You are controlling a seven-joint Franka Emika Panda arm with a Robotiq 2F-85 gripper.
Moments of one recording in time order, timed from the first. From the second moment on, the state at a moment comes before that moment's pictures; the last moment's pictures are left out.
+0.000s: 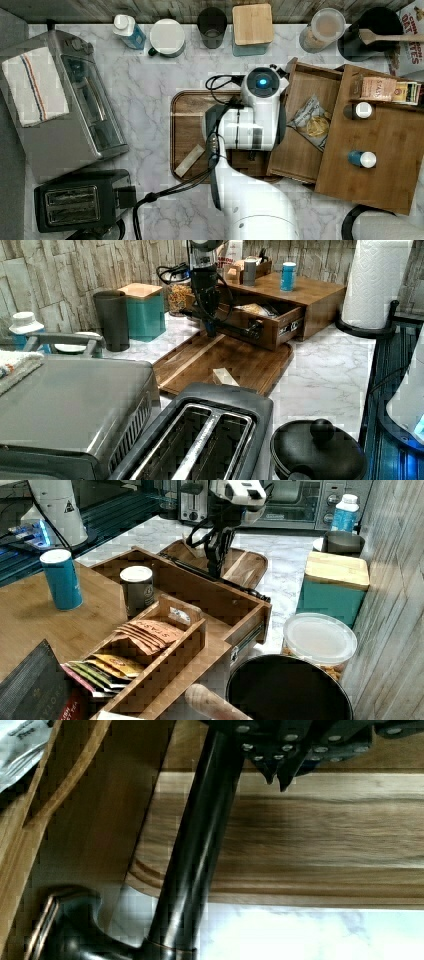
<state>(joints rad) -0.11 0.38 -0.02 -2.03 -0.08 0.73 -0.85</state>
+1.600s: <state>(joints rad) -0.36 0.40 -0.05 -1.96 -0.04 0.69 -1.11</state>
